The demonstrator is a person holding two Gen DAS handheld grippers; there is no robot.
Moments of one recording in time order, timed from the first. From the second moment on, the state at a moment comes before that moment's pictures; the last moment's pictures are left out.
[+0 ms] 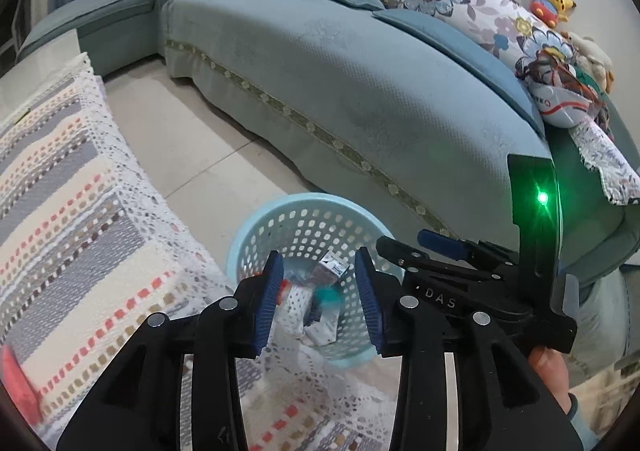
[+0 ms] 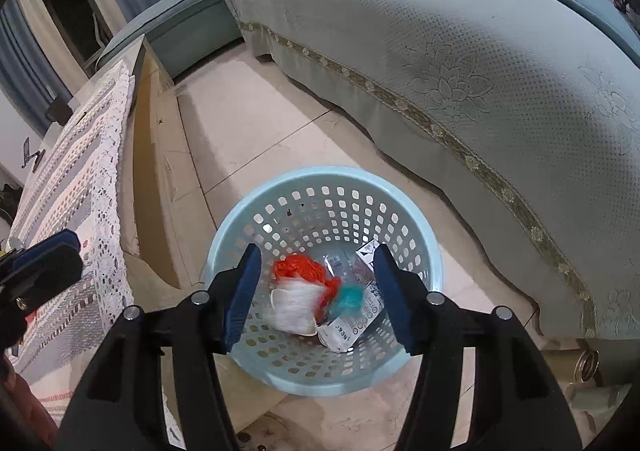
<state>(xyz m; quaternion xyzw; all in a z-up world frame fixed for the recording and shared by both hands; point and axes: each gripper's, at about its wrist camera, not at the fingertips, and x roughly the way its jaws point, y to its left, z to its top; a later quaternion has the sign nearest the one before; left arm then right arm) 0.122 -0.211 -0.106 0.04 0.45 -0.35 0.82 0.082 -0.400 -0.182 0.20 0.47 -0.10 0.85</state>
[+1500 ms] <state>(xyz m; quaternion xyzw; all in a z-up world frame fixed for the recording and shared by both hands) 0.106 0.194 -0.126 -0.19 0.49 0.09 0.85 0.120 -0.045 -0.120 0.00 0.42 0.22 0.88</state>
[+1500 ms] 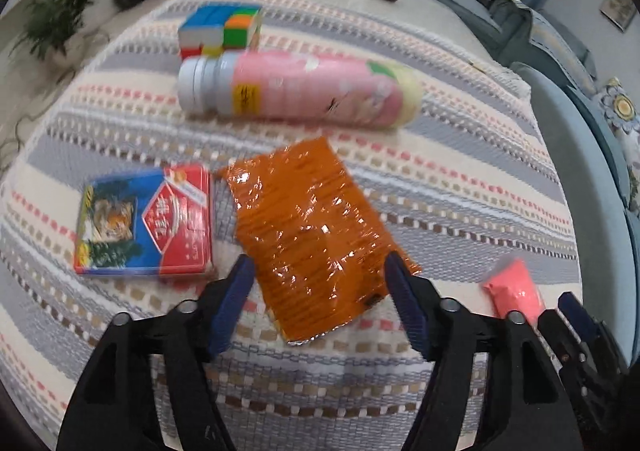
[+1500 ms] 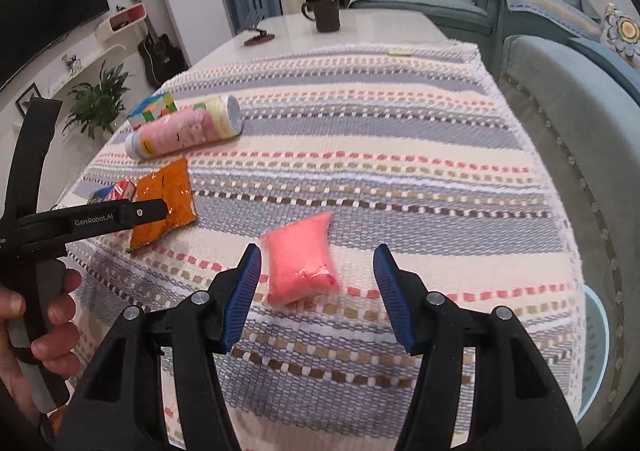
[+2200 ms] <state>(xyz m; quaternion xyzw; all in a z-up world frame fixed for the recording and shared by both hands) 0.151 0.151 -0.134 -0.03 0.48 0.08 0.87 0.137 -0.016 -0.146 -0.04 0.44 0.23 0.86</state>
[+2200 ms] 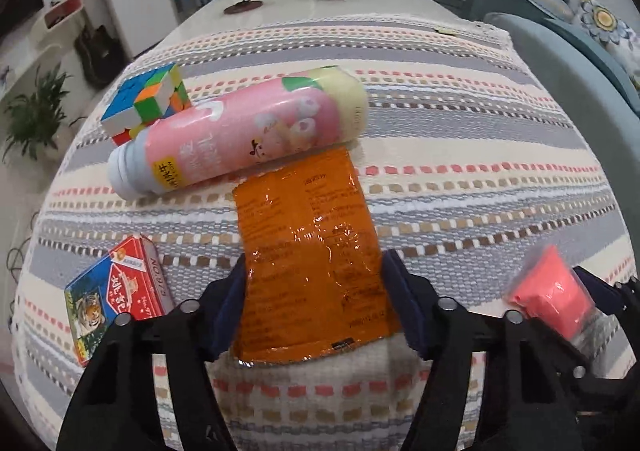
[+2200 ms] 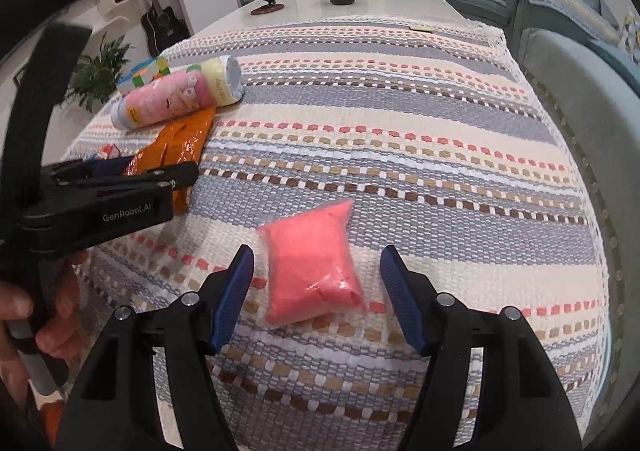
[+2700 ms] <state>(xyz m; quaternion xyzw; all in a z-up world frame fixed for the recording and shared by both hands) 0.110 0.107 -0.076 -0.09 0.40 -0.07 0.91 0.105 -0.085 -0.090 -0.01 0.37 0.15 0.92</state>
